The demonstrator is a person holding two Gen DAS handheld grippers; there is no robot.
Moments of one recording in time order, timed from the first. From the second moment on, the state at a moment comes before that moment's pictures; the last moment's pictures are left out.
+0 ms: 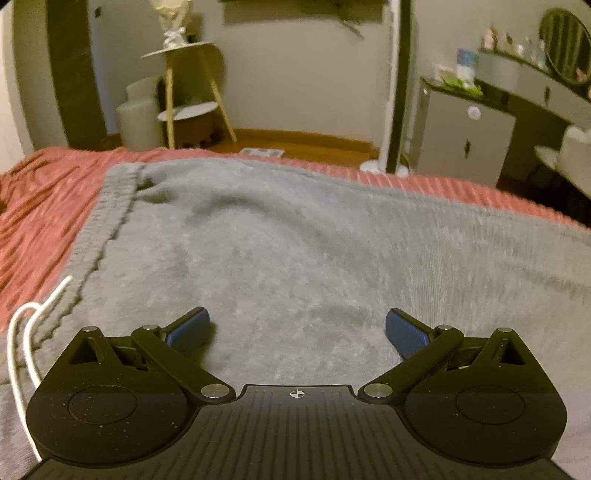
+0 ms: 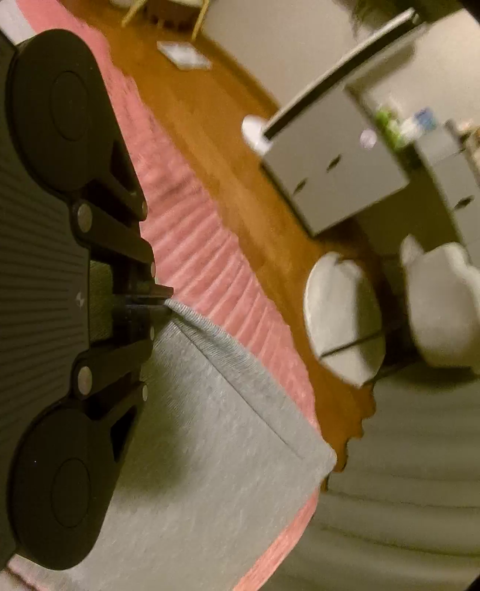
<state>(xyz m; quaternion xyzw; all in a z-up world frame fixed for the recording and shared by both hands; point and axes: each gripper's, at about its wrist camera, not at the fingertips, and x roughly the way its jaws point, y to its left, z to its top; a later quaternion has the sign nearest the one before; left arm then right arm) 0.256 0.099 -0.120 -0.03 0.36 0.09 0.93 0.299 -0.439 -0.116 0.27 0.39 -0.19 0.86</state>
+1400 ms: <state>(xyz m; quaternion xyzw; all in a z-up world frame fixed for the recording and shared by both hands) 0.365 0.076 -0.121 0.06 0.39 0.09 0.92 0.115 -0.366 -0.143 -0.01 0.30 -0.25 0.92</state>
